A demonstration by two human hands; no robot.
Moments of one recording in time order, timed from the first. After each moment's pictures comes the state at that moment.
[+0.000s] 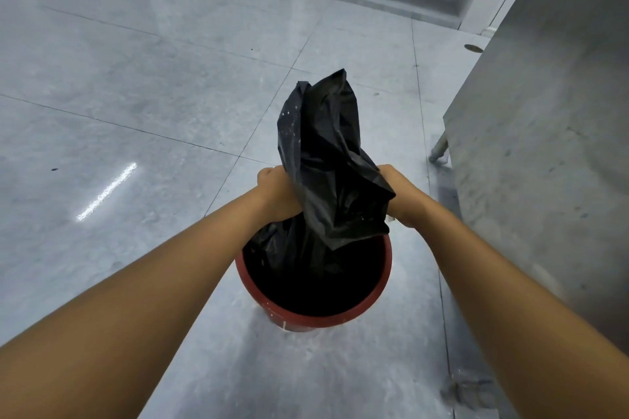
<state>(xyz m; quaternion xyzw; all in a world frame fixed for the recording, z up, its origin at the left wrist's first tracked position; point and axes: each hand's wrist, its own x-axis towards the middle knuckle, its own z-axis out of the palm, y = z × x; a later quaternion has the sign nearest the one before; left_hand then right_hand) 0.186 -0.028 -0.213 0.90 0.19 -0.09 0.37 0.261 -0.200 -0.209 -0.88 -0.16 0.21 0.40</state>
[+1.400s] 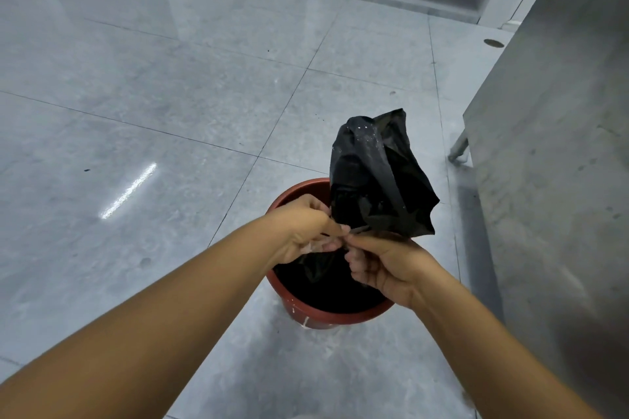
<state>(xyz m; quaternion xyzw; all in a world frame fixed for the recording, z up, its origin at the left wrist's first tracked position) 0.151 -0.039 -0.221 0.60 0.28 -0.19 0.73 0.168 -0.194 -0.227 -0.62 0.09 0.40 0.68</state>
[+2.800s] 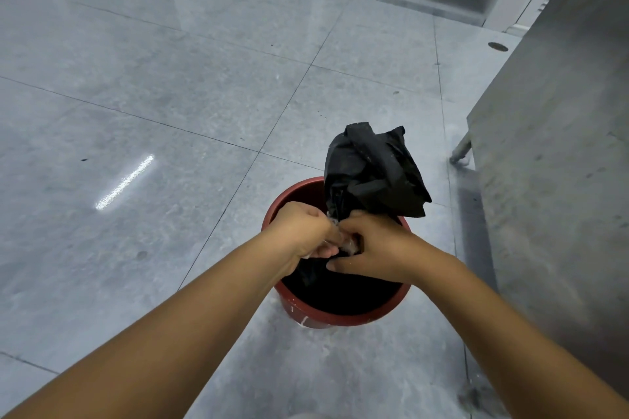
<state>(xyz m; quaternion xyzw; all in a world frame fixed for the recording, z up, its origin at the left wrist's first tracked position) 0.139 -0.040 -0.226 0.64 0.28 -0.13 0.70 0.195 -0.179 -0.231 -0.89 -0.38 0.20 0.16</state>
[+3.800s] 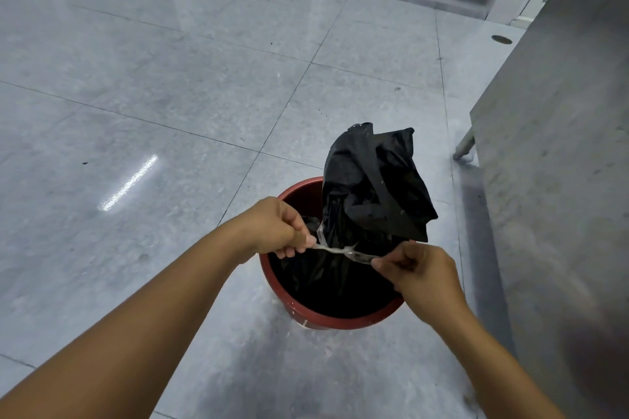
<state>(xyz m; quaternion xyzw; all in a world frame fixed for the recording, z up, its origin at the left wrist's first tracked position) 0.138 0.005 -0.232 0.80 0.19 -0.20 0.54 0.164 -0.228 -0.259 -0.88 -0.06 0.12 0.45</state>
